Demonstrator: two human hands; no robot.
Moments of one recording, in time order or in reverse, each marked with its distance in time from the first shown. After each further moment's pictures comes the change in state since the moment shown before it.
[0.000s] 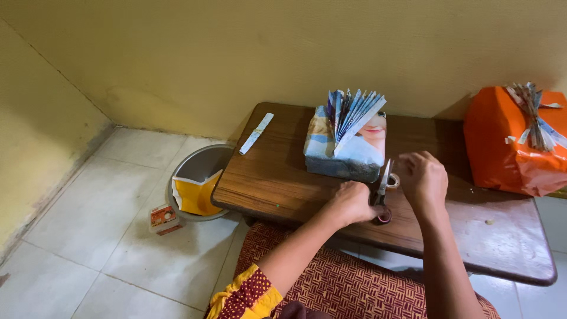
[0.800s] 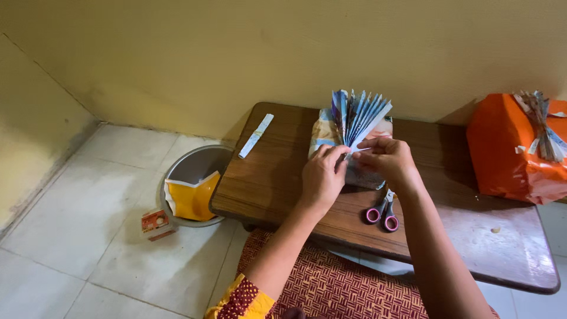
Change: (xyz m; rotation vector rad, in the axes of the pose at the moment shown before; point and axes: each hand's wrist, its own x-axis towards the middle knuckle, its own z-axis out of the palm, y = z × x) left_hand -0.003 -0.044 -0.066 -0.251 0.823 0.262; right_hand 0.056 -0.054 0.052 1.018 -0.529 0.529
